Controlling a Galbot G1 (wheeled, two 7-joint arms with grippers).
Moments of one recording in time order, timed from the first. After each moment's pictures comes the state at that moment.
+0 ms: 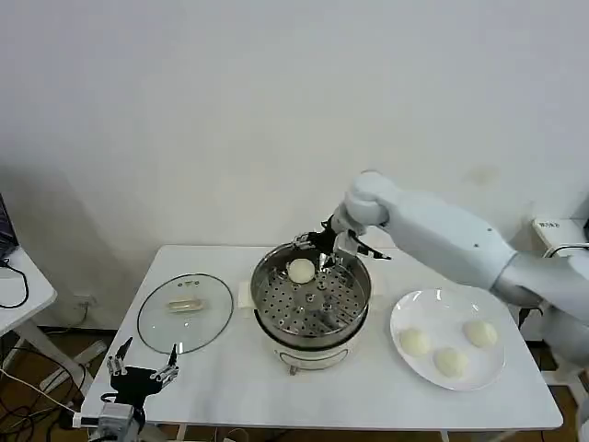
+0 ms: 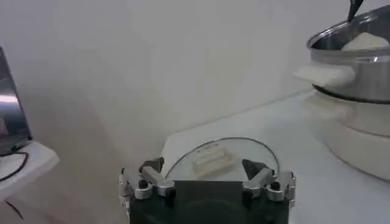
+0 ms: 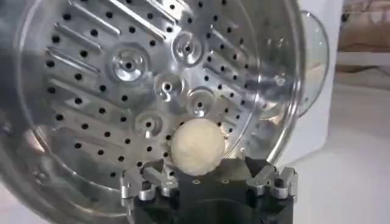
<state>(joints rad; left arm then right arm) 1.65 -1.47 -0.75 -2.15 0.18 0.27 0.13 0.32 1.01 -0.89 1.32 -0.34 0.54 -0.95</state>
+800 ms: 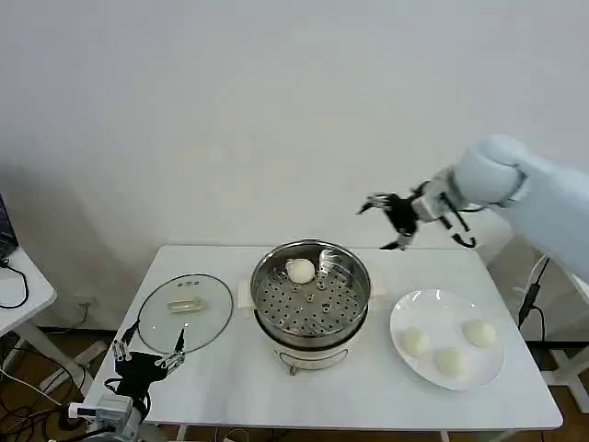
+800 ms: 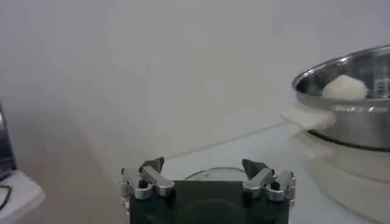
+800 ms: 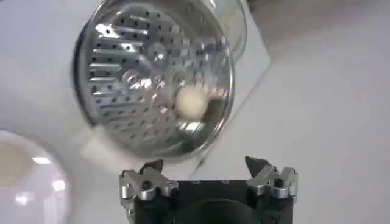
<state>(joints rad) 1.63 -1.43 -0.74 -2.21 0.13 0.27 0.14 0.45 0.52 -0.91 1.60 0.07 -0.07 -1.09</state>
